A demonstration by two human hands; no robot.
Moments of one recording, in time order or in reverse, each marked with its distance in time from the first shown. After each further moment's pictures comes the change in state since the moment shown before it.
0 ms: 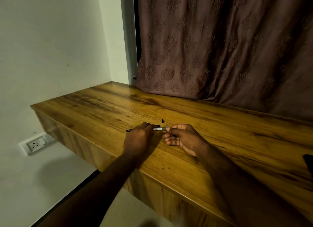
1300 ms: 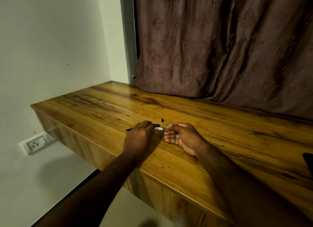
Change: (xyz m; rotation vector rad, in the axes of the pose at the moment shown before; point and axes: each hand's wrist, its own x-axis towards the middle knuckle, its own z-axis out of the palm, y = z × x) left_hand 0.000 0.006 -0.005 0.029 -0.007 0.050; right_hand -0.001 -0.001 0.004 0.070 0.067 0.016
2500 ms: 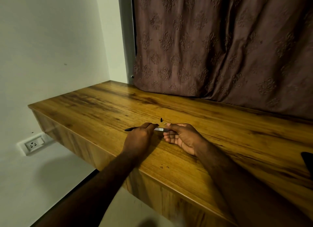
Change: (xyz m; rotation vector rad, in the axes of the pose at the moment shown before) left_hand 0.001 0.002 0.001 -0.019 -0.056 0.008; right_hand 0.001 -0.001 -0.002 0.012 -0.004 0.048
